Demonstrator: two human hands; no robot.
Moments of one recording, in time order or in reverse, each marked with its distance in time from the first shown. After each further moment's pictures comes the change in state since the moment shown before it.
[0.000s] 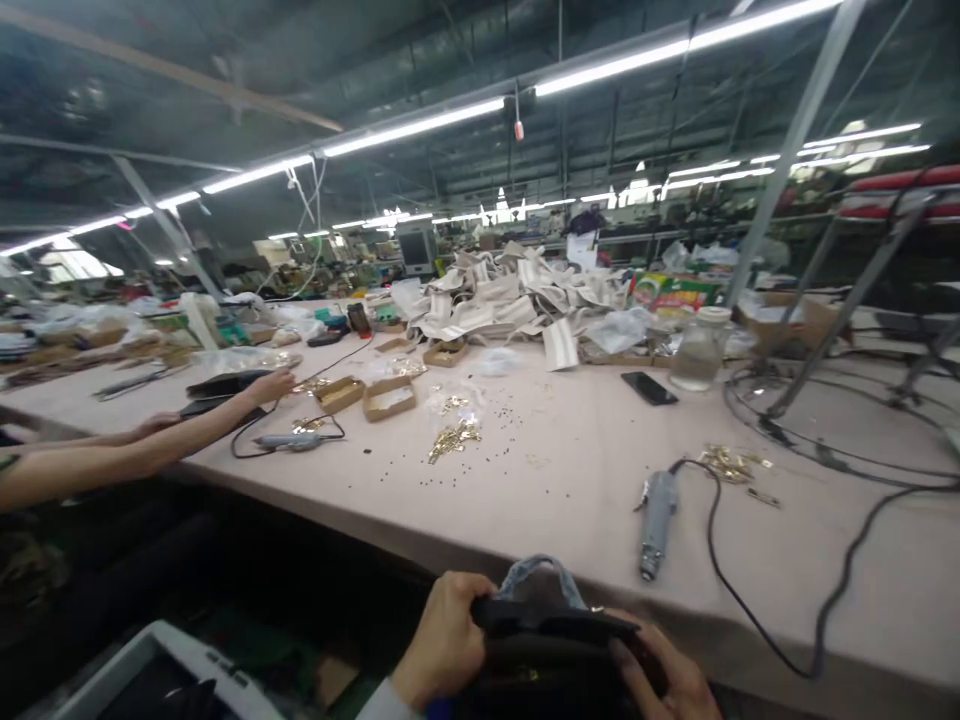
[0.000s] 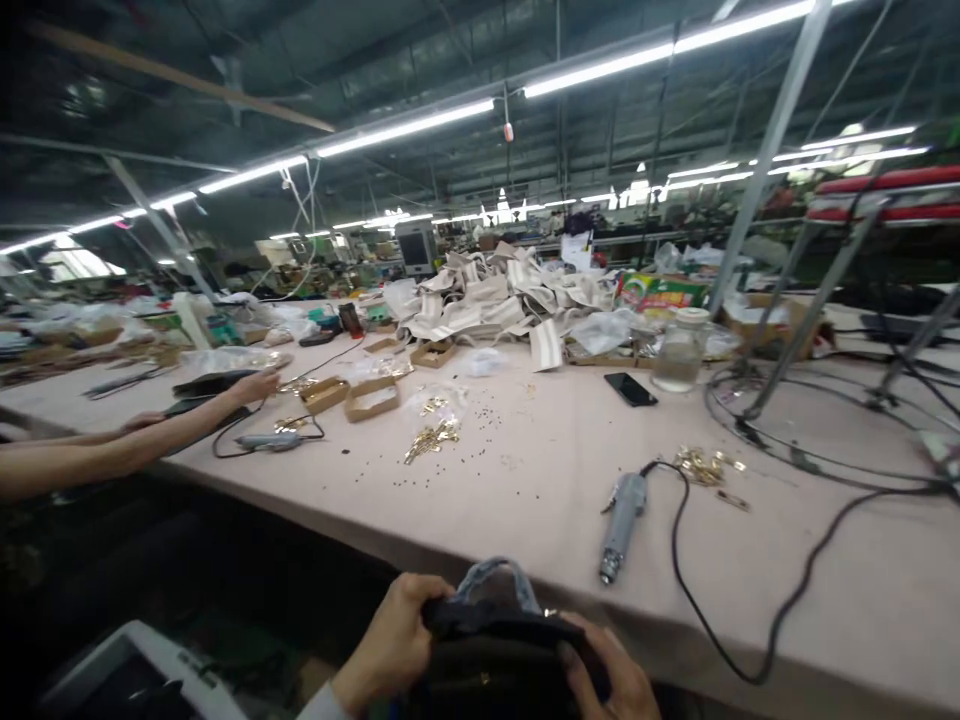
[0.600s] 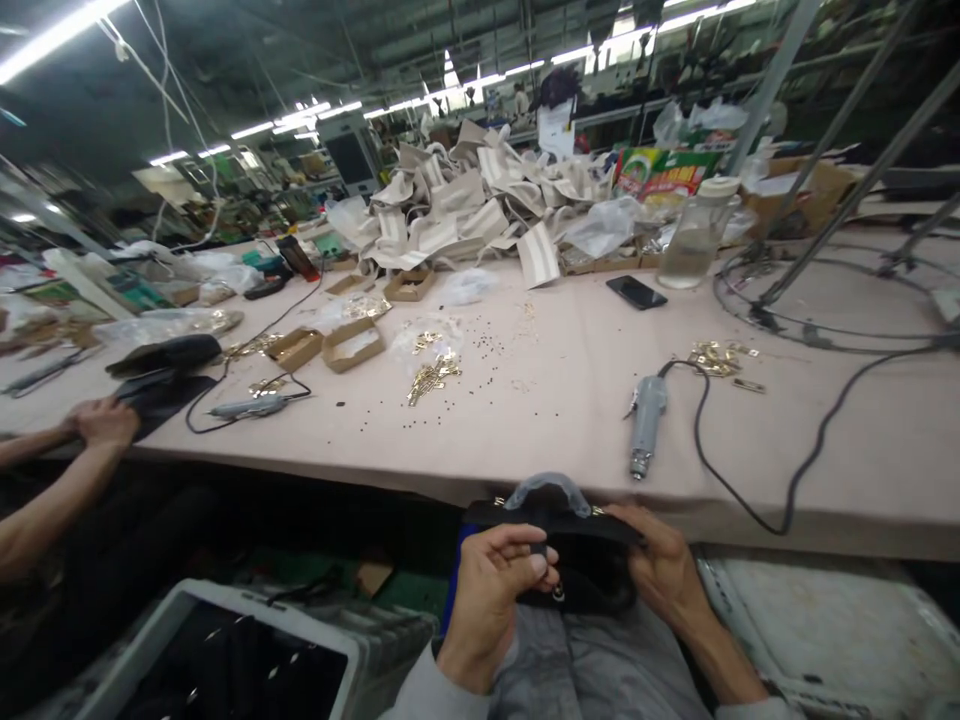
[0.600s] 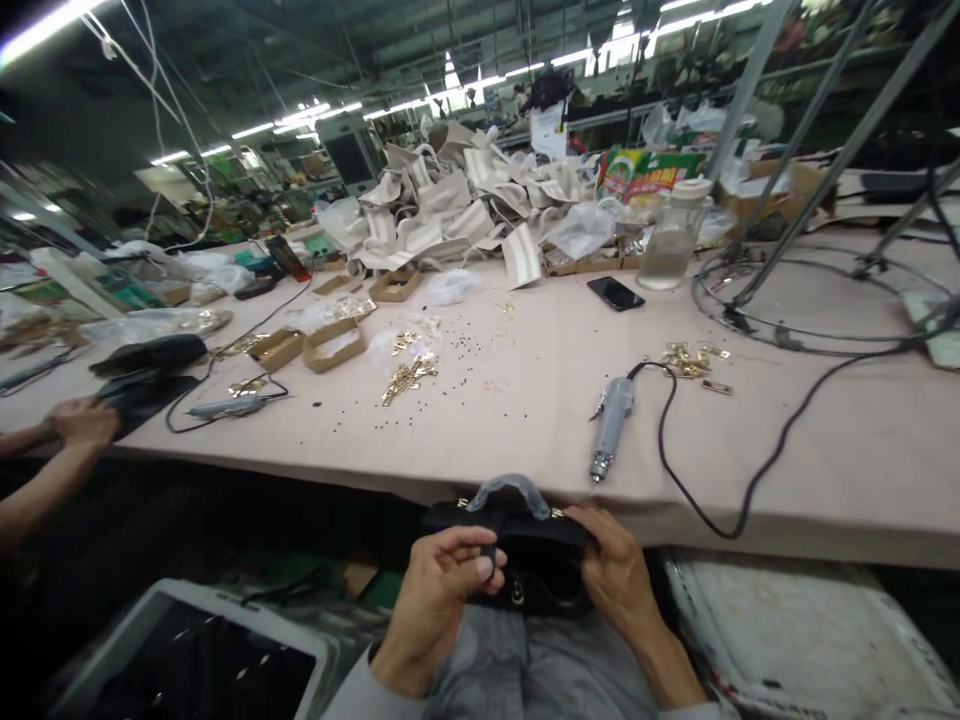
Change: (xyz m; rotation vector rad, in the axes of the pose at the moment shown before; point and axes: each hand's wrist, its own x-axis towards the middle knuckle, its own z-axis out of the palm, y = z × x) left_hand -0.021 0.050 0.046 -1.173 -0.140 -0.426; right_hand 0.004 0.030 0.010 -0.013 0.007 0.057
